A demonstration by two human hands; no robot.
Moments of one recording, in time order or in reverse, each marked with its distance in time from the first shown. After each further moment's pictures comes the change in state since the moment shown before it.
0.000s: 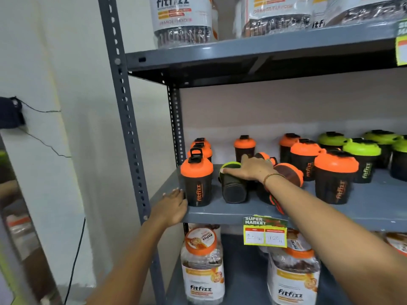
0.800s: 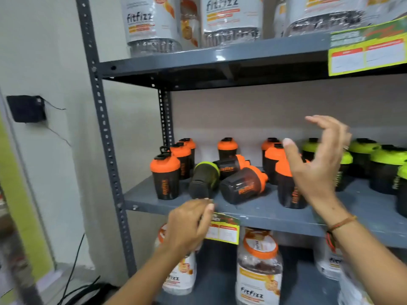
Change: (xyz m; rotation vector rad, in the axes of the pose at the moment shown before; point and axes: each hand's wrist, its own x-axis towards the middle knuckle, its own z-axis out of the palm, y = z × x) left_hand -0.082 0.180 0.037 -0.204 0.754 0.300; right_hand -0.112 0.173 -0.067 0.686 1.253 -0.489
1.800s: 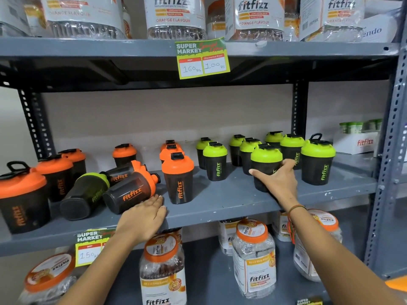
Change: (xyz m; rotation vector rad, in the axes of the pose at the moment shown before) left_hand 0.063 0.075 0.135 0.183 -0.611 0.016; right_hand -0.029 0.206 -0.179 -0.525 -0.192 0.826
